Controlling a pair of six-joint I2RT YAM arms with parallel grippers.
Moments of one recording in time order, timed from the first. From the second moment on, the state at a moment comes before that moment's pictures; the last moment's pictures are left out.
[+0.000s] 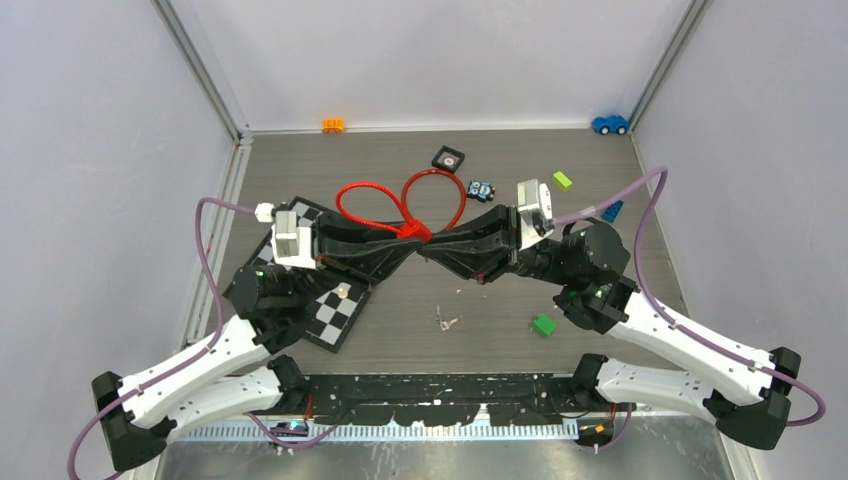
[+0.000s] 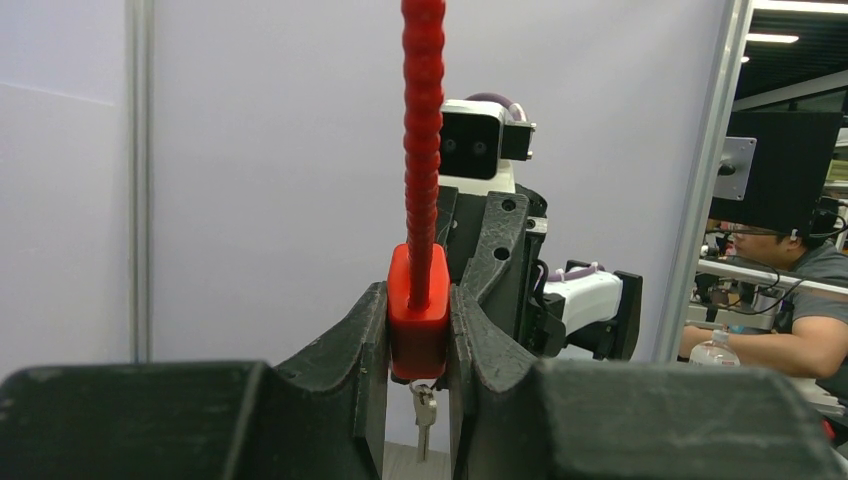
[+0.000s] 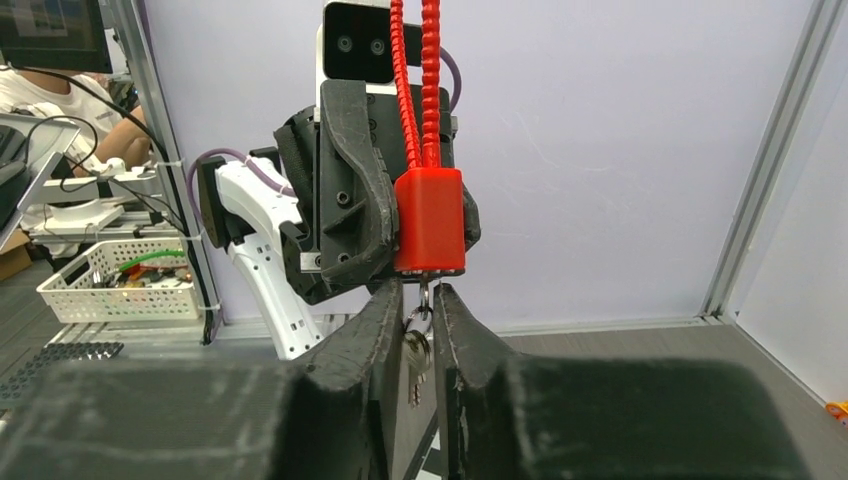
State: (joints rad) left arm -0.95 0.79 0.75 0.82 0.29 -0.39; right arm 0.98 0.94 0.97 0.44 -0.46 0.21
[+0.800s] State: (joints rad) left arm -0.95 0.78 0.69 0.80 0.29 -0.36; right arm 0.98 0.89 0.78 0.60 -0.41 0.25
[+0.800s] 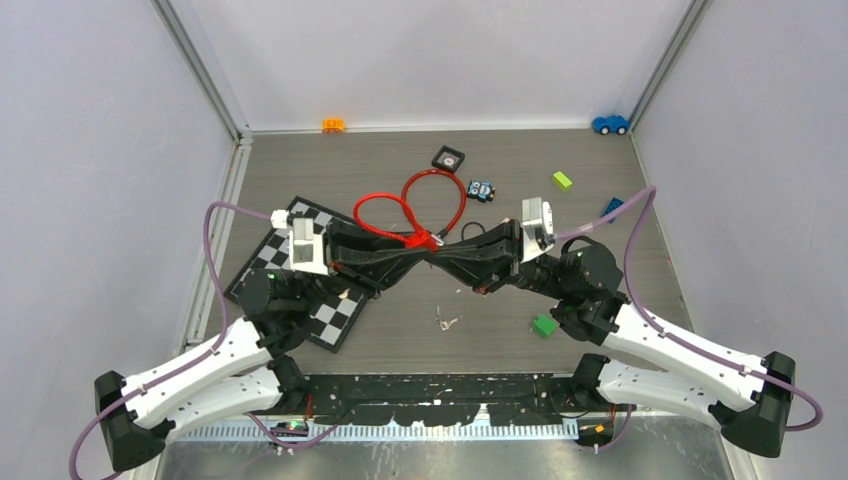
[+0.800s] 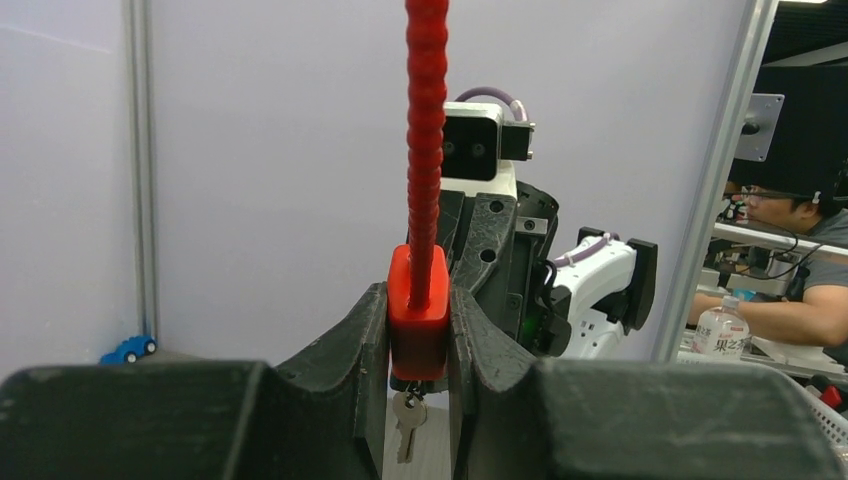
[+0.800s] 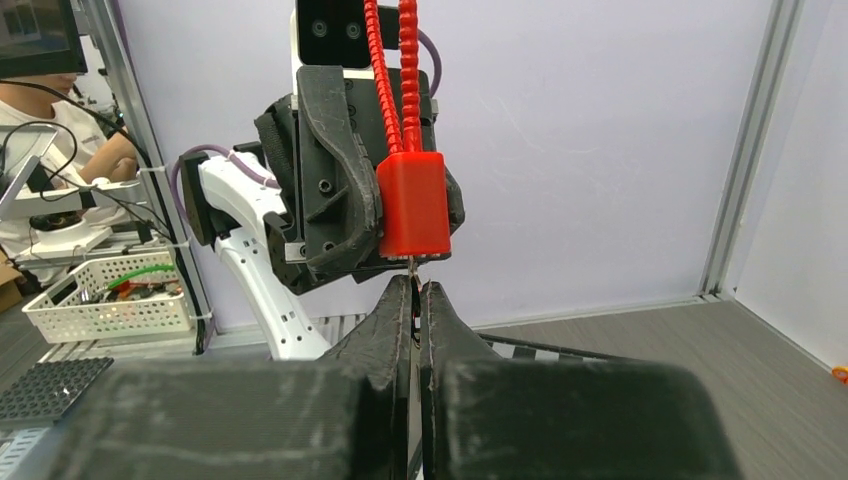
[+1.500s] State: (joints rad) left arm -0.95 0.72 0.72 0.74 0.18 -0.34; right arm 0.98 0.86 0.67 0.30 -0.26 0.24
